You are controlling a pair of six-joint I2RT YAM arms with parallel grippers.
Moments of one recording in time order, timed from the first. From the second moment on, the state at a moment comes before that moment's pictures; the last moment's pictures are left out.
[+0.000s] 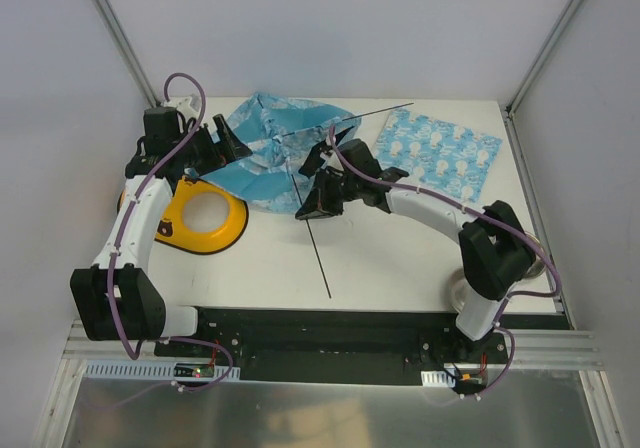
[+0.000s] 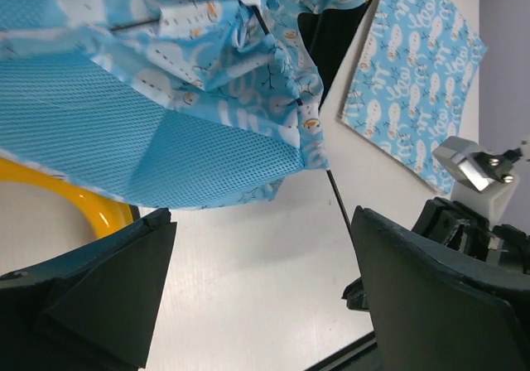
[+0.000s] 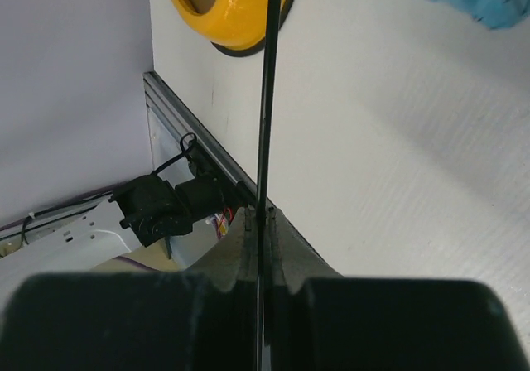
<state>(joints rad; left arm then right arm) 0.03 1.34 1.18 -0.47 0.50 -0.46 0.71 1.78 1.27 -0.27 -0.58 0.86</state>
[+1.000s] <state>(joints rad) -0.12 1.49 1.18 -0.33 0.64 -0.68 0.79 1.84 1.40 -0.11 -0.43 0.70</state>
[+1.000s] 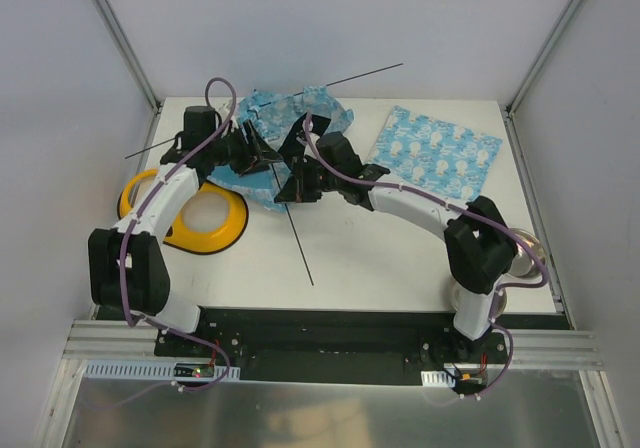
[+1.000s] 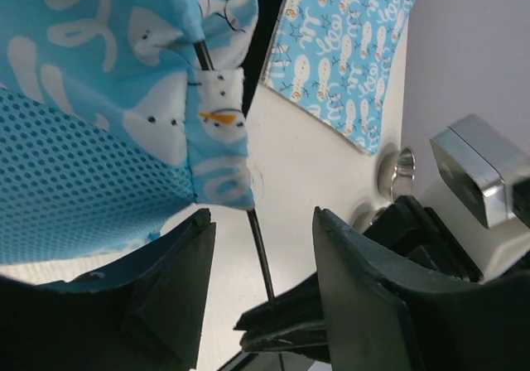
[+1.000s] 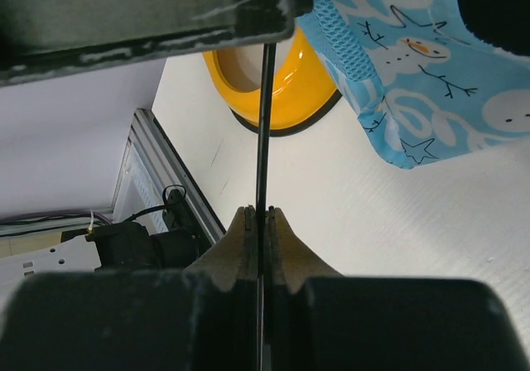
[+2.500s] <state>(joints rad) -0.16 1.60 1.25 -0.39 0.65 -0.77 0.97 1.66 1.23 -0.46 -0.29 0.48</state>
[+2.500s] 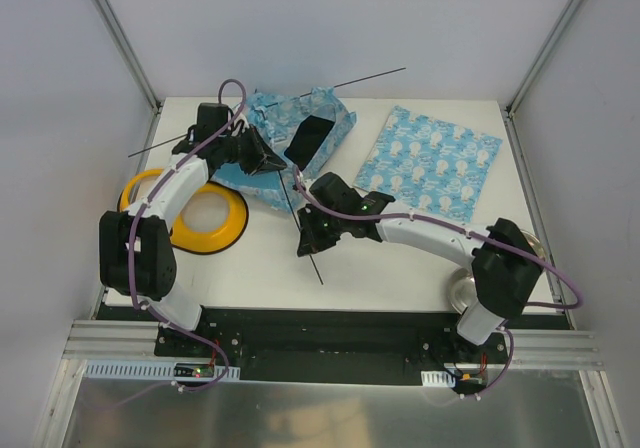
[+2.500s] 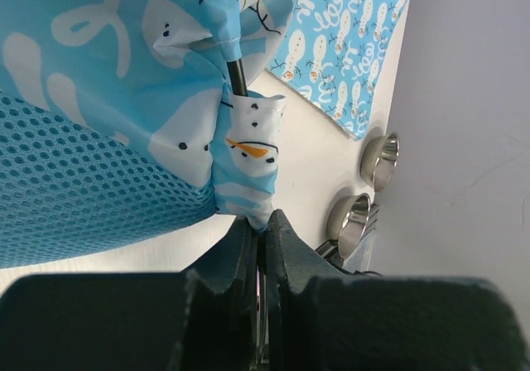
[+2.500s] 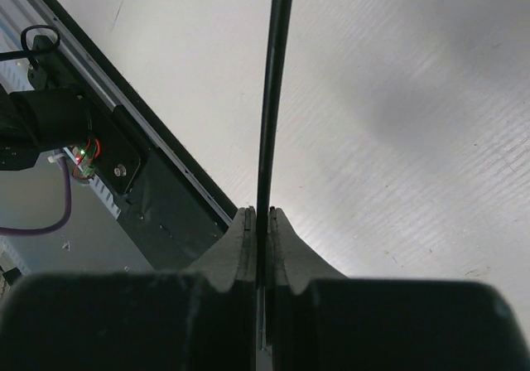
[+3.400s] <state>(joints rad) -0.13 1.31 1.27 -0.38 0.41 -0.43 0.99 1.59 1.24 -0.38 -0.25 0.73</state>
